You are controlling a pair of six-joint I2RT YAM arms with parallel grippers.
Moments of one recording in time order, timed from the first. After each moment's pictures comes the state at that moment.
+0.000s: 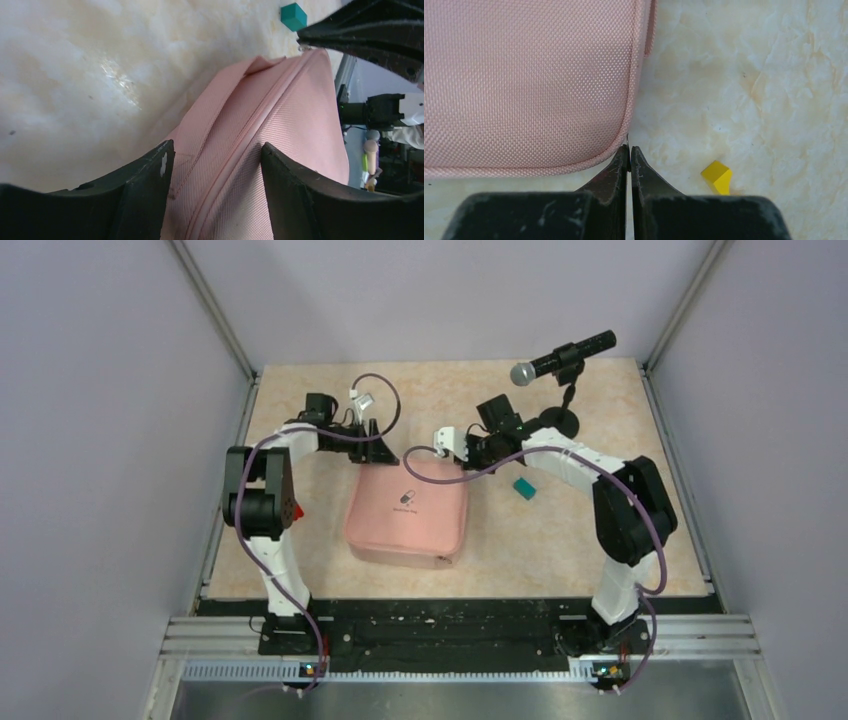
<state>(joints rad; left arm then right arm) -0.05 1.99 1.33 -0.36 1.03 0.02 0.54 1.80 1.32 -0.48 -0.38 -0.98</state>
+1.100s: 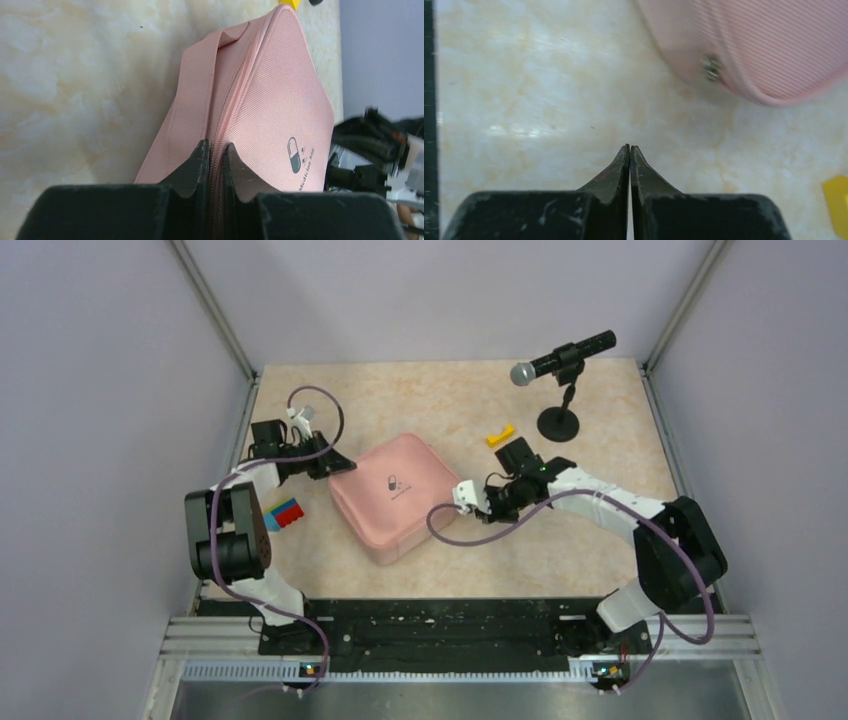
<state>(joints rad) 0.19 1.68 0.96 -0.13 0.95 -0.22 0.55 1.54 0.99 -0.59 -0.52 -1.11</state>
